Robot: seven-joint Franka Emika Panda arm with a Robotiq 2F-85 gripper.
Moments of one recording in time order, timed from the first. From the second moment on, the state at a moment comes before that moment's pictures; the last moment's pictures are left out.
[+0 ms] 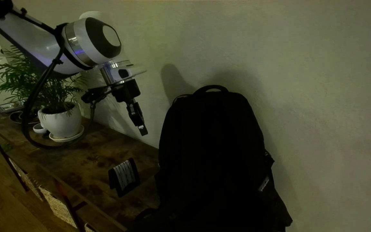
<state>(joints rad) 0.13 0.50 -0.05 -1.91 -0.53 2.35 1.28</state>
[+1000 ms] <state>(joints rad) 0.13 0.54 -0.05 -1.93 -0.29 2.41 0.83</state>
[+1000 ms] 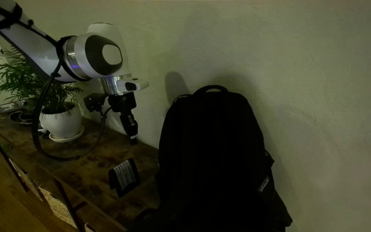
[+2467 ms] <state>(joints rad) 0.13 0.56 -0.05 -1.97 -0.20 2.43 0.42</state>
